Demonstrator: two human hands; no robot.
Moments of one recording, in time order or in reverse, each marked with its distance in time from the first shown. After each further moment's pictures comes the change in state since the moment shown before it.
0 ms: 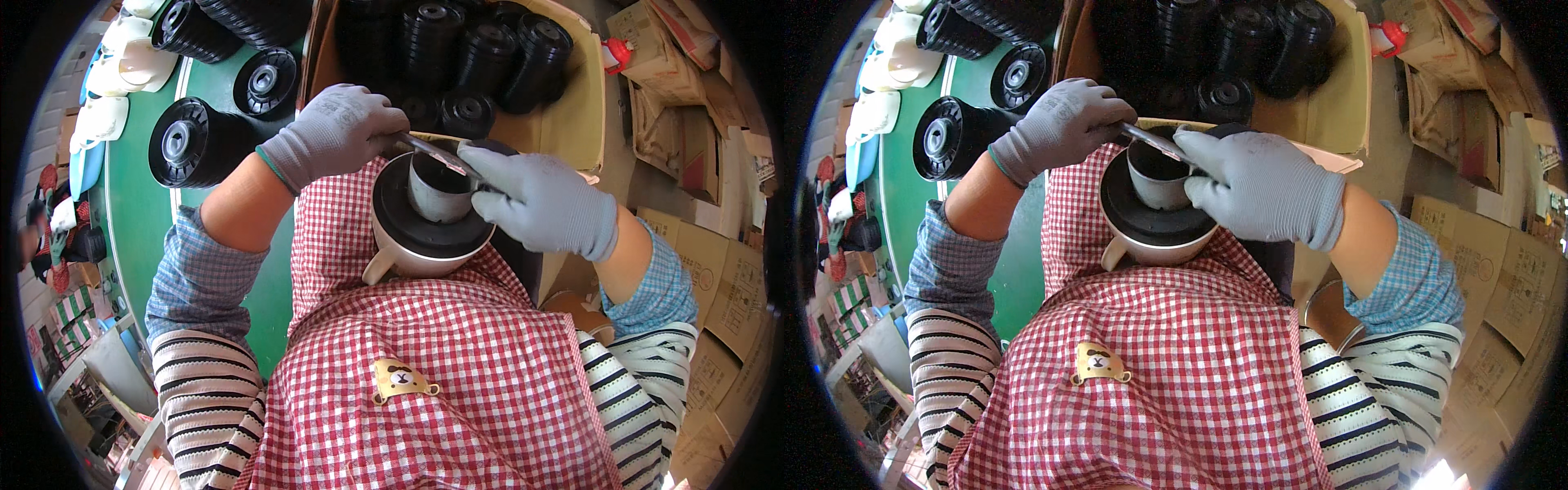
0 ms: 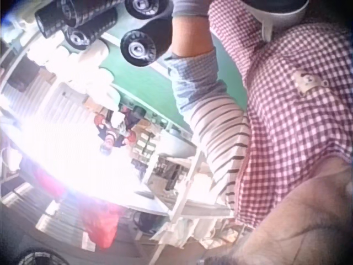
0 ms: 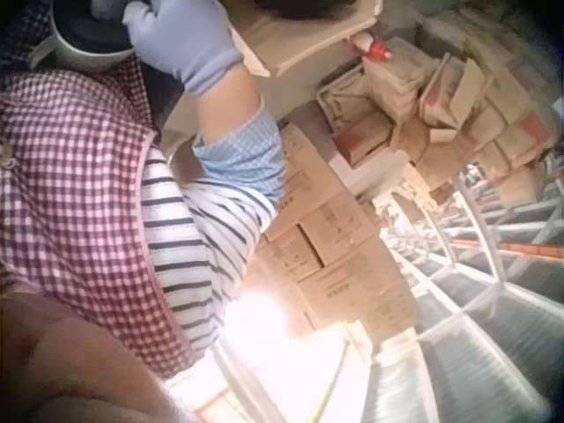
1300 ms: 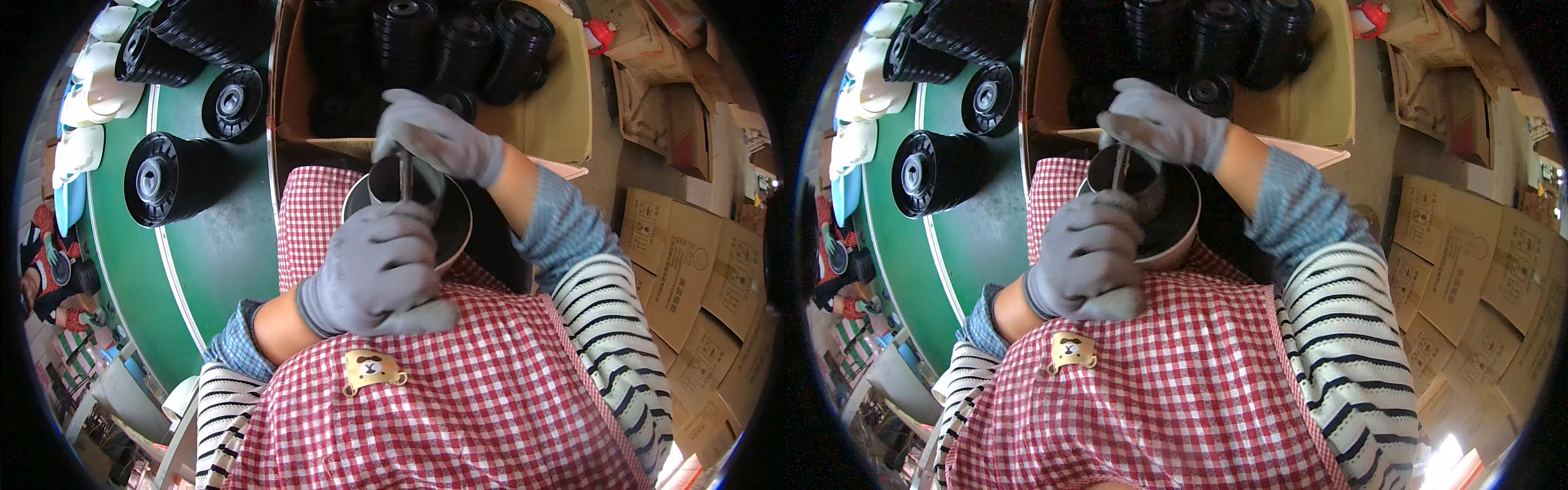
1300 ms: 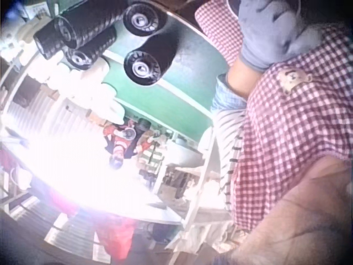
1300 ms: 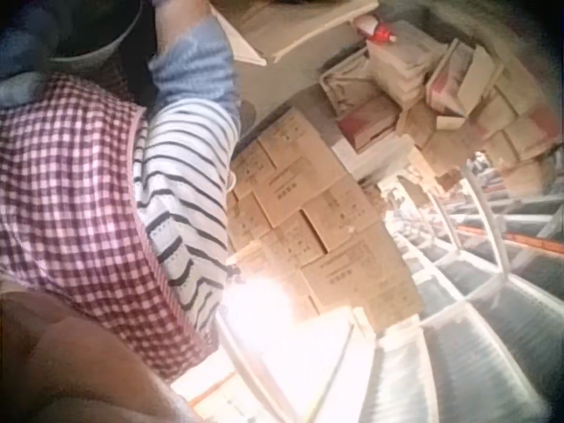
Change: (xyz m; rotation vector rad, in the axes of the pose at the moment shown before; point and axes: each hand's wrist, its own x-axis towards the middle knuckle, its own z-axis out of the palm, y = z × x) left_hand -0.019 0.099 0.037 -0.668 0.589 0.335; right_hand 0.119 0.080 0.030 0.299 0.179 -0.668
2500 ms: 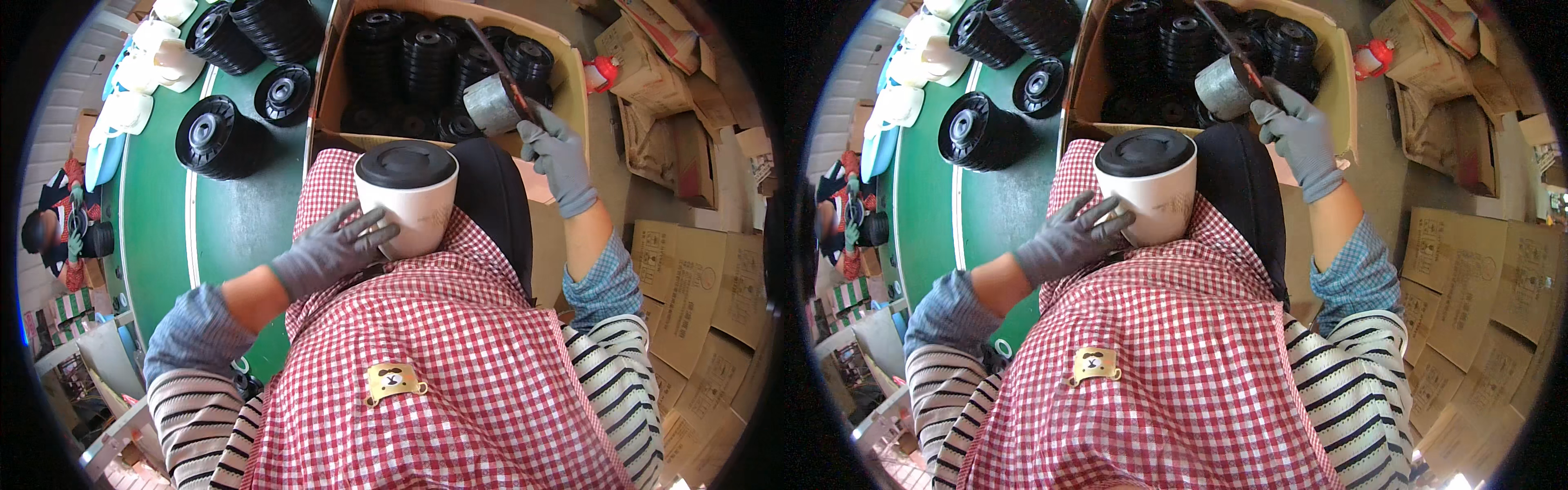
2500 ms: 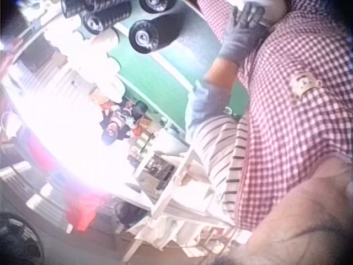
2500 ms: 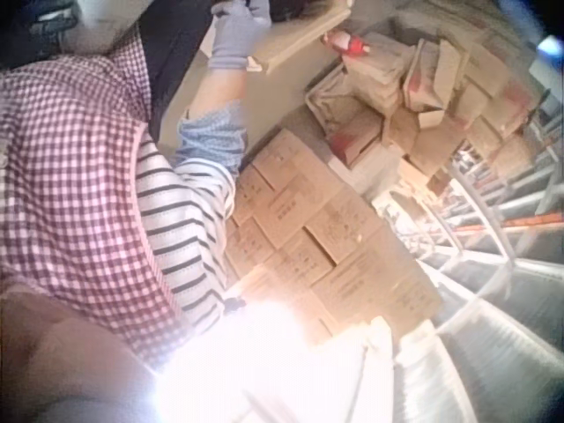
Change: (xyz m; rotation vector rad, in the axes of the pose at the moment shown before) left_hand -0.088 0.052 -0.027 0.887 -0.980 -0.185; right_hand -0.109 -0.096 -0.014 0.361 0.866 0.788
